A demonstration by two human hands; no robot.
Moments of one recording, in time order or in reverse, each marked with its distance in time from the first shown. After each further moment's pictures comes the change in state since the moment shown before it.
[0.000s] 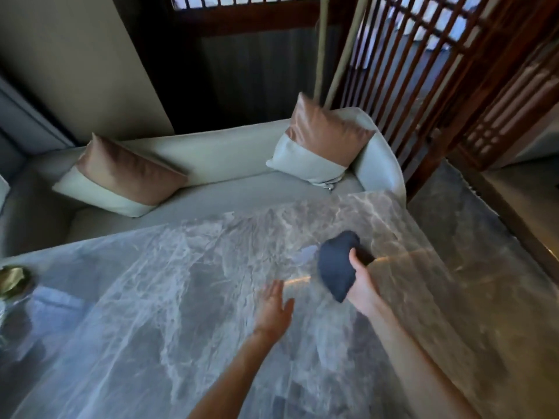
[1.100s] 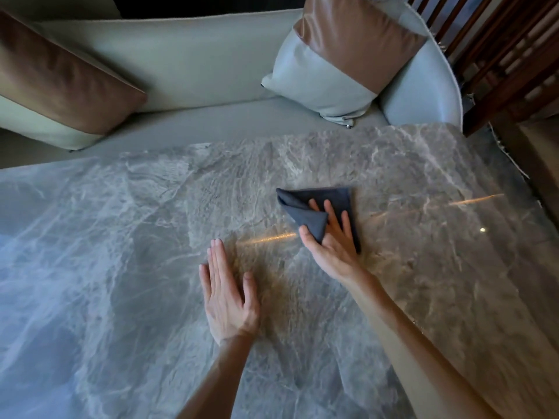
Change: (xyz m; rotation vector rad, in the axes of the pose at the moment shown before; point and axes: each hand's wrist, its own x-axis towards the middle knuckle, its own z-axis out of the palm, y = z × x) left_hand 0.089 -0.131 0.086 -0.072 0.585 -0.066; right_hand 0.181 0.106 0.032 -1.453 -0.062 -0.642
